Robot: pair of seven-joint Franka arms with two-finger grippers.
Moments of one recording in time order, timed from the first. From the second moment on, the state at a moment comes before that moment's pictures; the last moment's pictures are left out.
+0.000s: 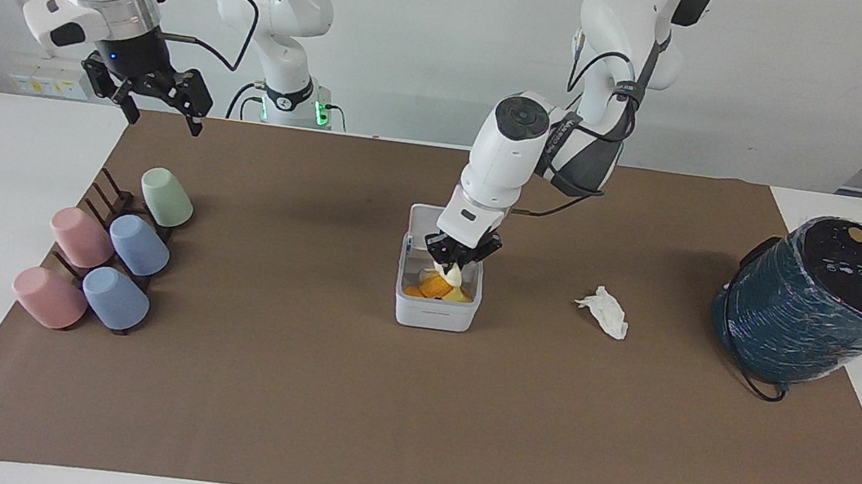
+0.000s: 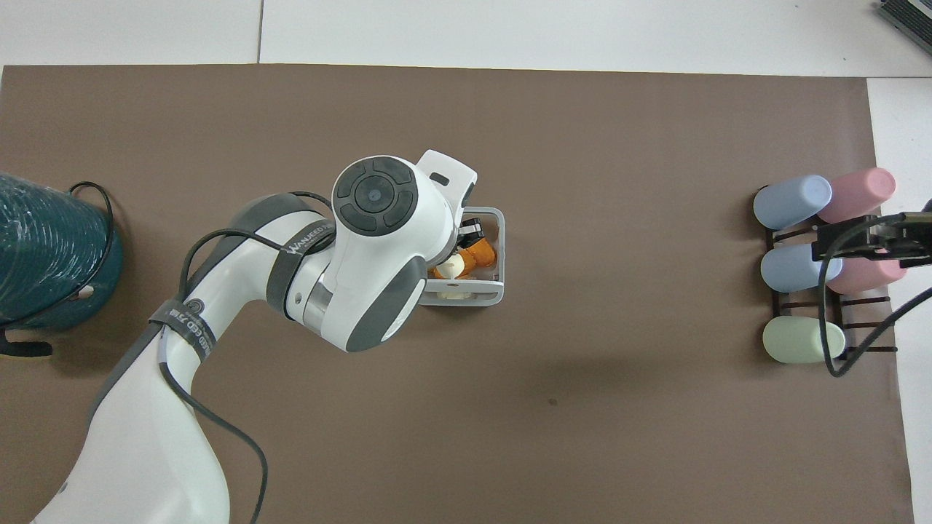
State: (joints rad) left arm -0.45 0.36 -0.20 -1.67 -0.02 2.14 -0.84; right arm 0.03 -0.08 -0.04 -1.65 -0.03 1.57 0.09
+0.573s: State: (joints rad) left arm -0.45 0.35 -0.19 -1.63 -0.02 2.10 -0.84; right arm 0.03 -0.08 -0.05 -1.65 -0.03 1.55 0.08
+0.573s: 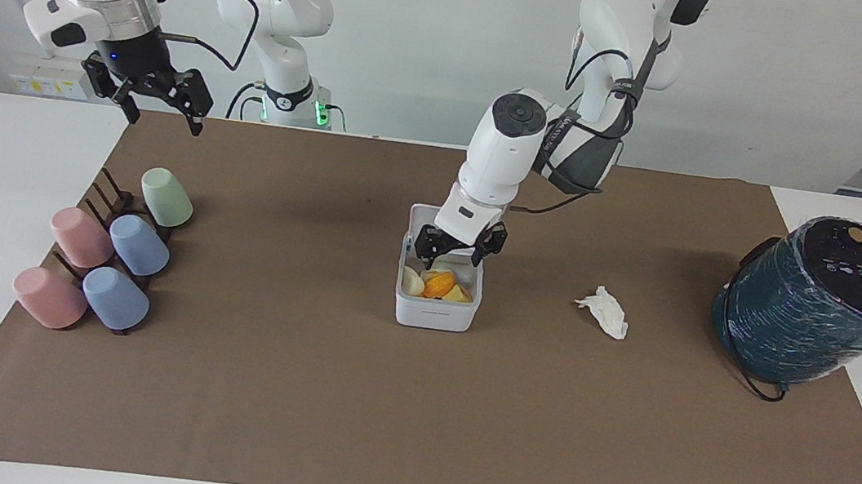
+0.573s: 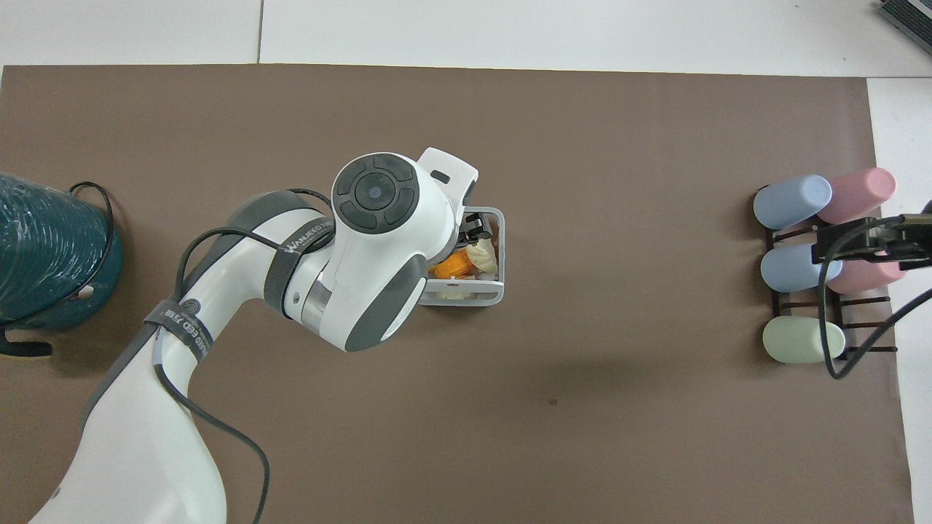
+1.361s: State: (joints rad) left arm -0.11 0.33 -0.17 -1.67 0.01 2.01 -0.46; right arm 0.03 -0.08 -0.05 -1.65 -0.03 1.52 0.07
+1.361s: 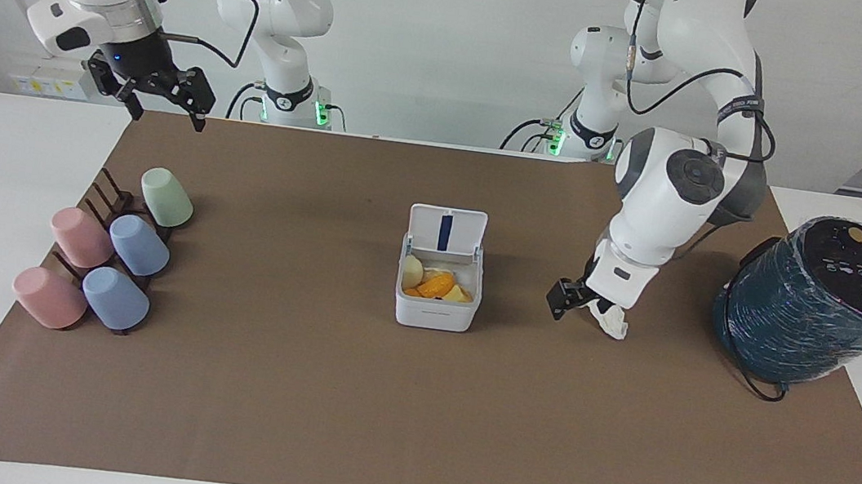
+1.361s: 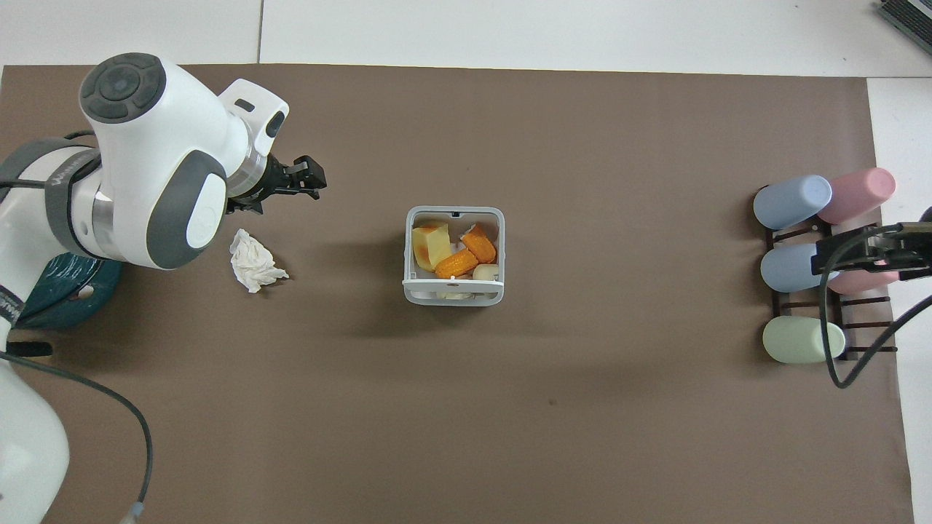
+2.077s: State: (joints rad) left arm -0.05 0.22 -0.17 -2.06 0.12 2.24 -0.45; right arm 0.03 -0.08 -0.05 -1.65 -0.03 1.52 0.07
